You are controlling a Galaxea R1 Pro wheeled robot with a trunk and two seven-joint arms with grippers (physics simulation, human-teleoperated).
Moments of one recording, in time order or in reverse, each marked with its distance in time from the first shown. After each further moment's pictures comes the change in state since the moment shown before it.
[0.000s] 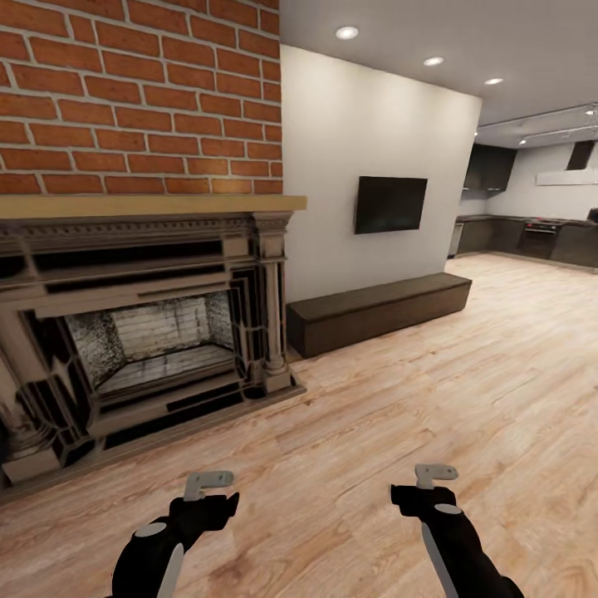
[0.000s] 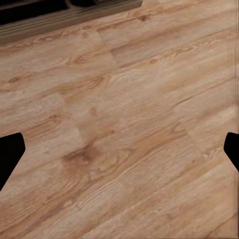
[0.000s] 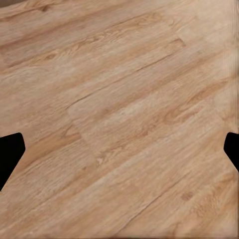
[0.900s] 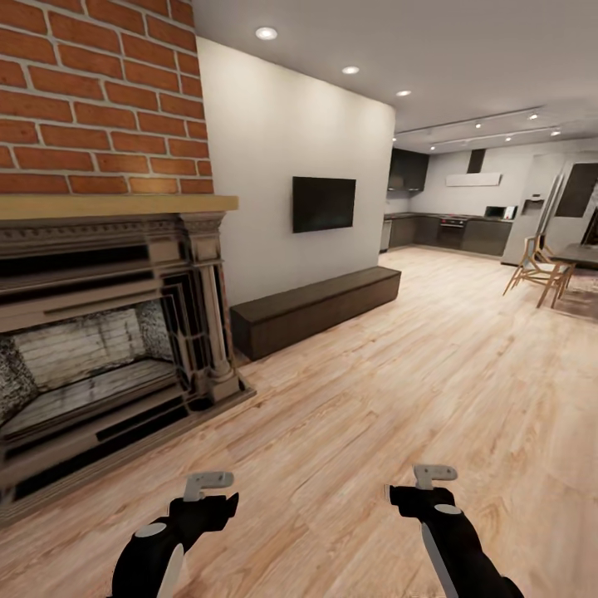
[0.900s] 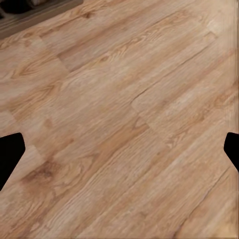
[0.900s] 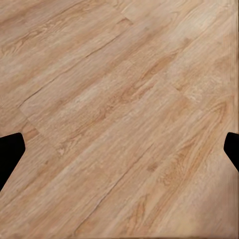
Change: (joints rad) left arm 0.001 0.001 0.000 0.002 -0.001 0.000 0.000; right arm 0.000 0.000 0.000 0.003 -0.004 0.002 0.011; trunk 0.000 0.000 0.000
